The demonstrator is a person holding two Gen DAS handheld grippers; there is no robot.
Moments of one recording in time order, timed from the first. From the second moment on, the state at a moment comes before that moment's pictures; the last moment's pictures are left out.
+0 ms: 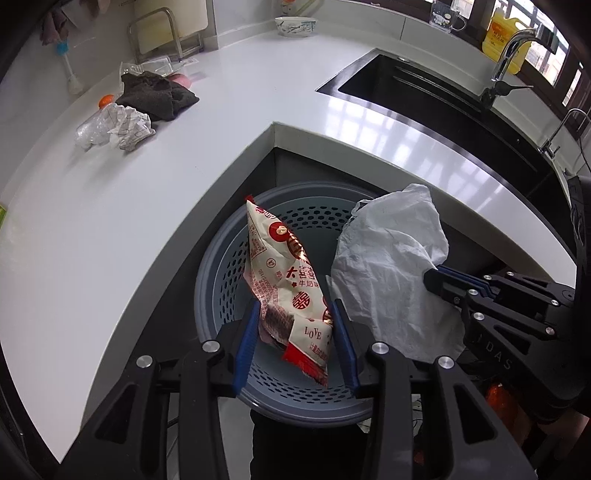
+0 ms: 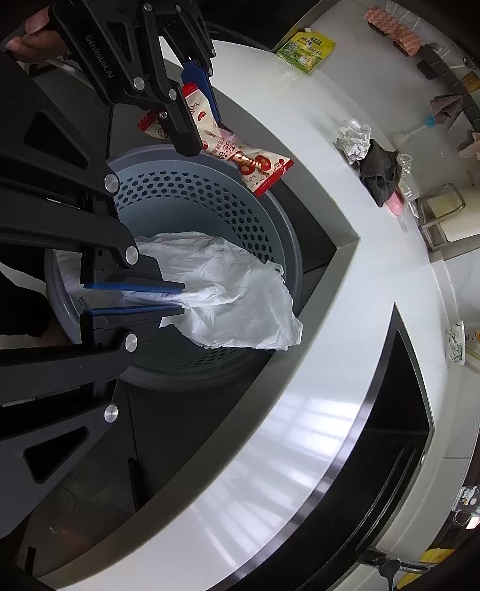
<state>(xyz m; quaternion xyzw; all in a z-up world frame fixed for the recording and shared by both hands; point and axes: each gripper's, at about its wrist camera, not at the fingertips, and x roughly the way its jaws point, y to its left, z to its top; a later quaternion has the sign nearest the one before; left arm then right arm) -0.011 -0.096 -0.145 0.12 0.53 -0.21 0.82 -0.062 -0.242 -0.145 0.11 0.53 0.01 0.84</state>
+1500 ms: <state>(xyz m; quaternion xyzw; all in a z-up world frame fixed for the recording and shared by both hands) -0.007 -0.050 -0.030 0.04 0.46 -0.13 0.88 -0.045 -0.245 -0.051 0.09 0.49 0.04 0.87</state>
